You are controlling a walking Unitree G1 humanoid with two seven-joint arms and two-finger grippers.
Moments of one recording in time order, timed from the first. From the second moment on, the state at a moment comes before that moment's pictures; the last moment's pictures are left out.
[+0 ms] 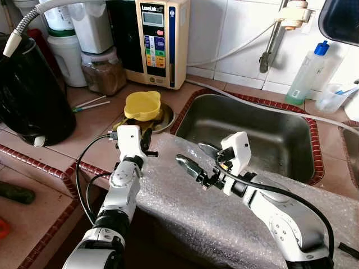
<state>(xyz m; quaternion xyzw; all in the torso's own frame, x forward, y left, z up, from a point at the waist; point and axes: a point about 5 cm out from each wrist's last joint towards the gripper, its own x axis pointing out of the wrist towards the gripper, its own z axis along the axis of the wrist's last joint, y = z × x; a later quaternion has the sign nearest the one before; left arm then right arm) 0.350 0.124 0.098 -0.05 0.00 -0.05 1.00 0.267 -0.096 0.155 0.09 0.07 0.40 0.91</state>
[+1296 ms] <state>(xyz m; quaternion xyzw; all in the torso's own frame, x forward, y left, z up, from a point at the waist) 0.334 0.096 0.162 0.01 -0.20 -0.16 0.97 0.276 -0.092 0.157 0.11 0.06 0.39 0.91</state>
